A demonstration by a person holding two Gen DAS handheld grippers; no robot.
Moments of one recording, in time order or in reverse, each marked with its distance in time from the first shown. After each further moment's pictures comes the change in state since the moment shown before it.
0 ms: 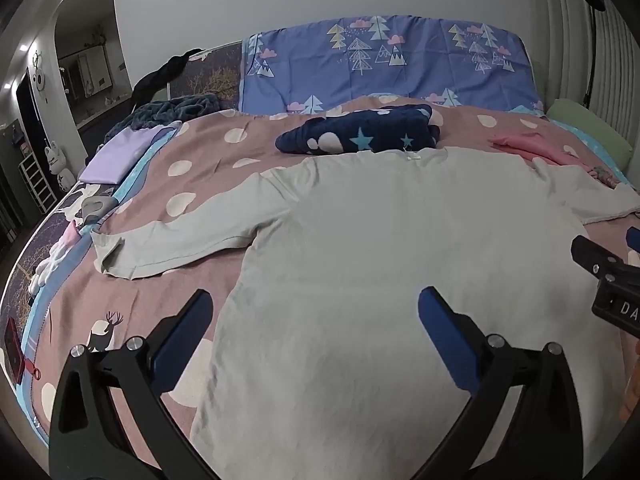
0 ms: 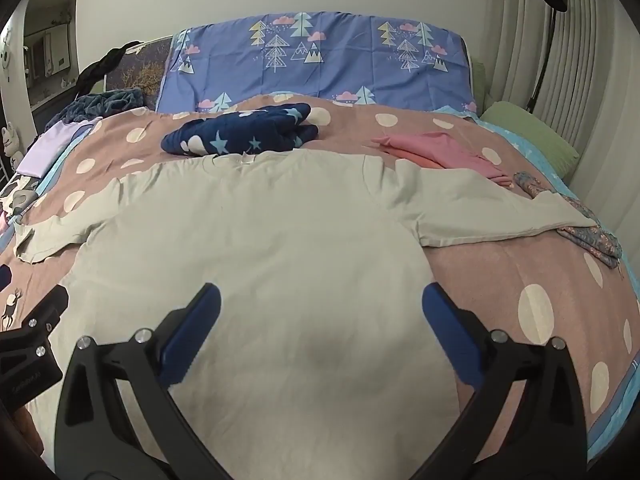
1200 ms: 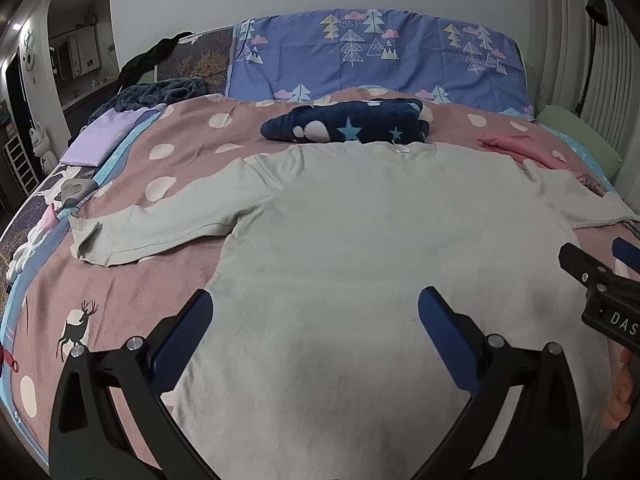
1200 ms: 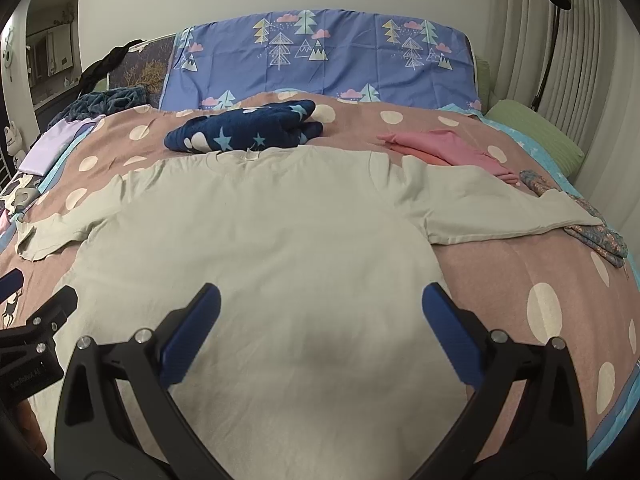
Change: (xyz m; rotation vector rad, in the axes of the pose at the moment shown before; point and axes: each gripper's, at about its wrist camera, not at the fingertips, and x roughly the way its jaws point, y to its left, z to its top) left arm 0.015 0.003 -0.003 -0.040 0.036 -0.078; right arm 0.008 0.002 -0.003 -0.002 0.004 0.014
